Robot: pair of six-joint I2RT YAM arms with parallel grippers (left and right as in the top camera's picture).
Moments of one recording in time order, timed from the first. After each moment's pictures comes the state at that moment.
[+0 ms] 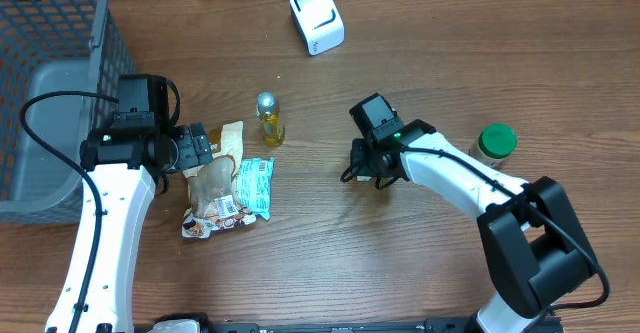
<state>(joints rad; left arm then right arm) 0.04 1.38 1.17 -0.97 -0.17 -0.25 0.52 1.82 1.12 -0.58 0.00 0.59</state>
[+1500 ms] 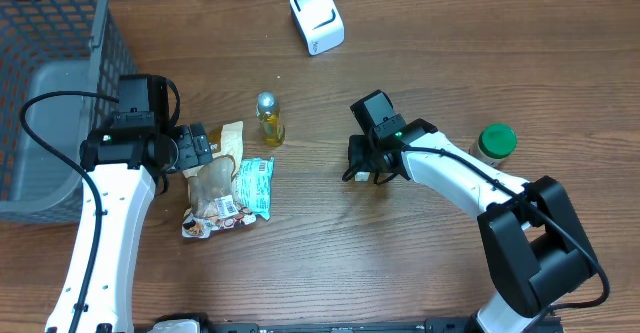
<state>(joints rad) 0.04 1.38 1.17 -0.97 -0.17 -0.25 0.52 1.82 1.12 -0.52 -0.02 0.54</state>
